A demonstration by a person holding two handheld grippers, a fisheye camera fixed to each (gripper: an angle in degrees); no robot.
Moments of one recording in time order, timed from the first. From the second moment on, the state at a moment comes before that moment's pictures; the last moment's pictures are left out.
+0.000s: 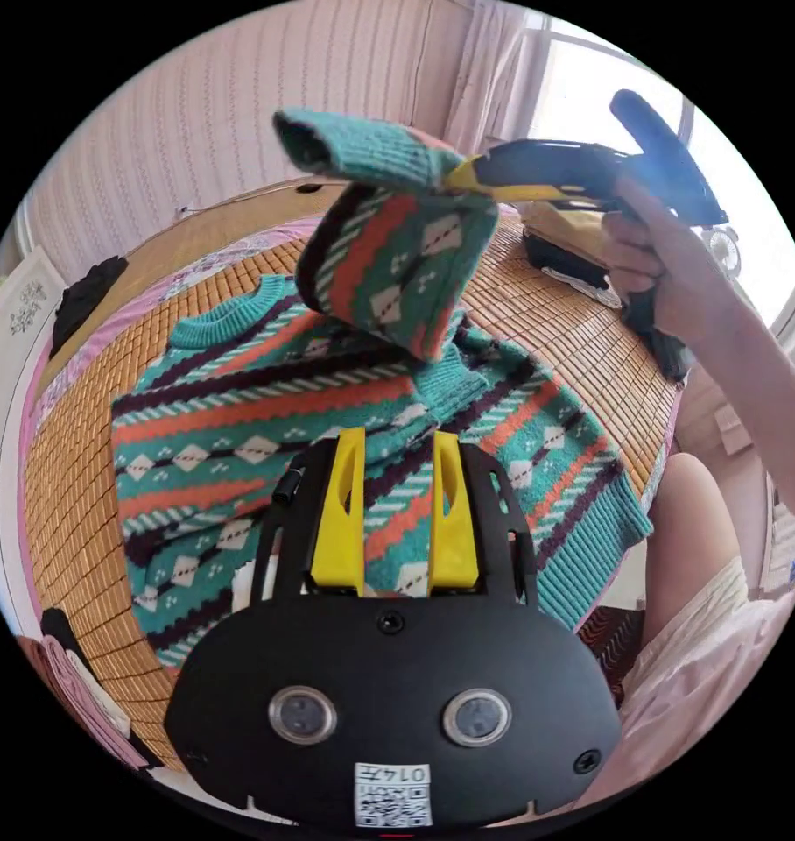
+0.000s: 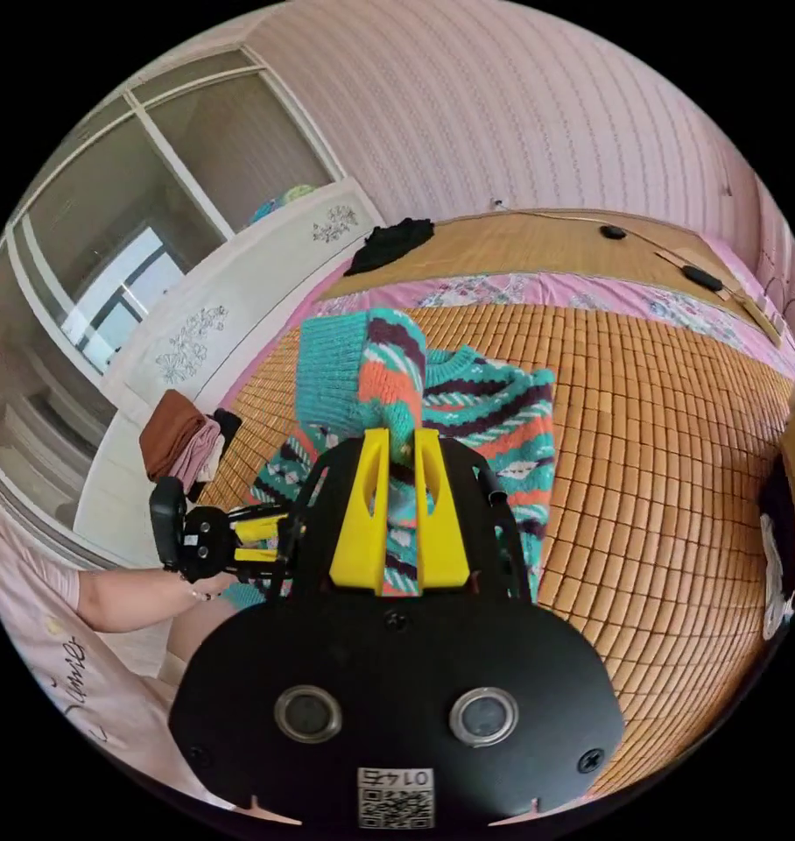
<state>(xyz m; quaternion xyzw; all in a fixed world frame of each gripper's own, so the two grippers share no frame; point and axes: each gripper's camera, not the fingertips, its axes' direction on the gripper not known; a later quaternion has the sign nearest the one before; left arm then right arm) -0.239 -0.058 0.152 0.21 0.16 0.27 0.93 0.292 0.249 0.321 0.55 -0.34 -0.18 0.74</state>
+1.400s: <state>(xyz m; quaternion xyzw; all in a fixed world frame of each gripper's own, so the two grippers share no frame) -0.416 -0.112 0.195 0.09 0.12 0.01 0.99 0.140 0.029 0.346 0.41 0.05 -0.20 0.89</state>
